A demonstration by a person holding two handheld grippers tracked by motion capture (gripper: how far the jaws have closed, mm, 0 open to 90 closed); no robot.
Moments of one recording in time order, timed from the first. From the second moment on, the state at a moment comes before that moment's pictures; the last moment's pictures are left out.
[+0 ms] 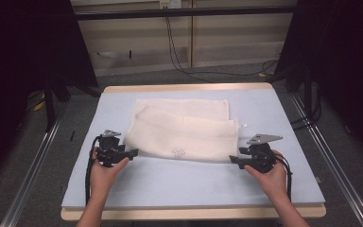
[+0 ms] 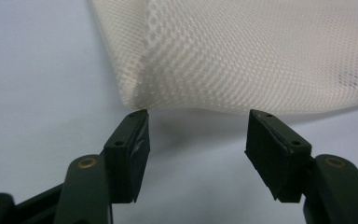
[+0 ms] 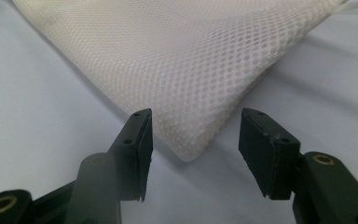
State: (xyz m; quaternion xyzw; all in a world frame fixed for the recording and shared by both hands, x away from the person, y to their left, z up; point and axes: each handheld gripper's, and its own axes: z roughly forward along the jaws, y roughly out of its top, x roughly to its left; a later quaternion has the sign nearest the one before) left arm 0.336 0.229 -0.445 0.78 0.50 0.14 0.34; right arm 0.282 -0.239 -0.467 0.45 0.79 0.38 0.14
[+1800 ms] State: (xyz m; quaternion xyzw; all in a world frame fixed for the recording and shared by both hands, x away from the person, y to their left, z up) left arm 0.420 0.222 -0.429 0.79 0.49 0.13 0.35; right arm 0.348 -0.232 -0.449 0.49 0.75 0.42 0.15
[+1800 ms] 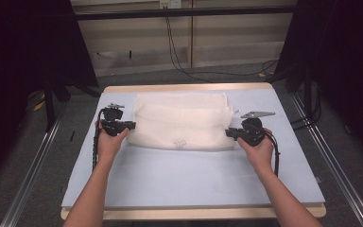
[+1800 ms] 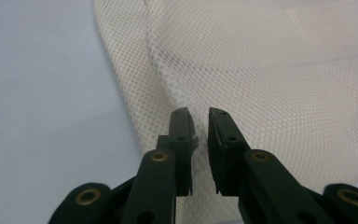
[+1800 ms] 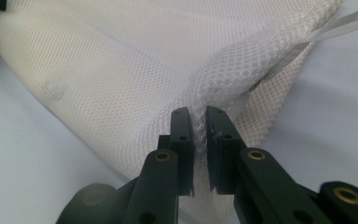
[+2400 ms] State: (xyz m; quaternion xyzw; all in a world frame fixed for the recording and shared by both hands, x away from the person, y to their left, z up) left arm 0.351 0.242 -0.460 0.80 0.47 0.14 0.36; right arm 0.291 -0.236 -0.478 0.43 0.80 0.39 0.16
